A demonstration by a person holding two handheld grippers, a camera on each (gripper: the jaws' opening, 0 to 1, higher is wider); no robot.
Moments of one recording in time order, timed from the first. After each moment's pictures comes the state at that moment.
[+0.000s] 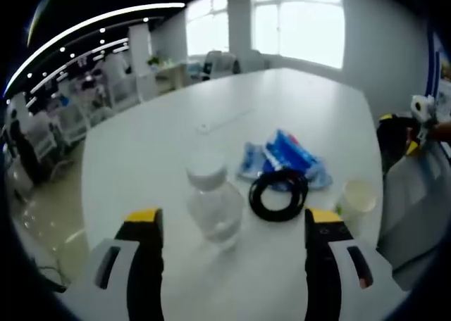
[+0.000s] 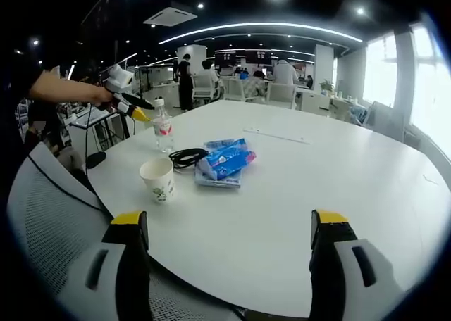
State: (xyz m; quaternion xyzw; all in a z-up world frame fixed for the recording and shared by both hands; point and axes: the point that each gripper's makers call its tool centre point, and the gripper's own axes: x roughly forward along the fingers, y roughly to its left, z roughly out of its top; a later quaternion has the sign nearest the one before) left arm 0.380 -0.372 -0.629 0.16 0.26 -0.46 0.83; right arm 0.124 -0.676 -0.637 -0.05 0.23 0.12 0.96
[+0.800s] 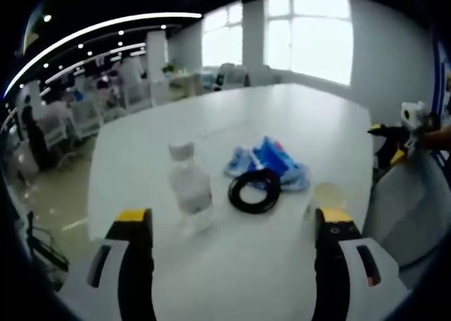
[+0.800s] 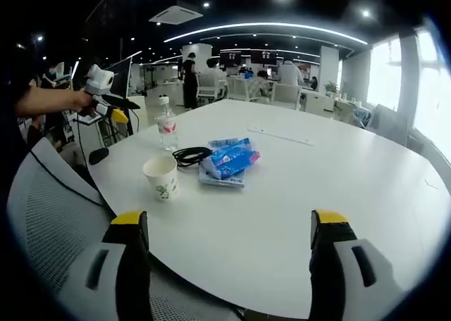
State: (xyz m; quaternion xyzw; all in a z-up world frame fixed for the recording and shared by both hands) left arm 0.323 -0.359 -0.617 0.10 0.24 -0.43 0.87; right arm 0.123 -0.673 -0.637 -0.06 0.23 0.13 0.96
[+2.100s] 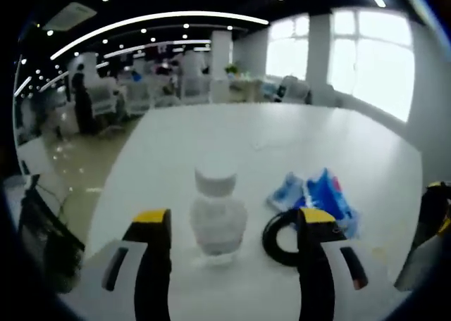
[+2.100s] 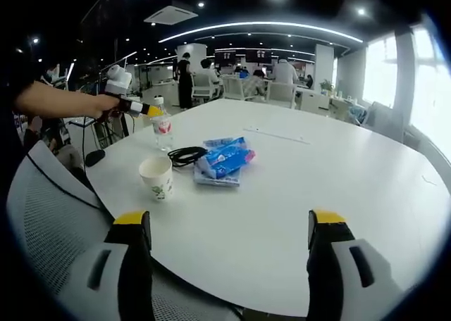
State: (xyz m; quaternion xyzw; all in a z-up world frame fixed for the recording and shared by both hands) left arm 0.405 -0.387 -0.633 0.04 0.24 -0.25 0.94; right arm 0.124 -0.679 -0.637 -0.05 0.23 0.11 0.96
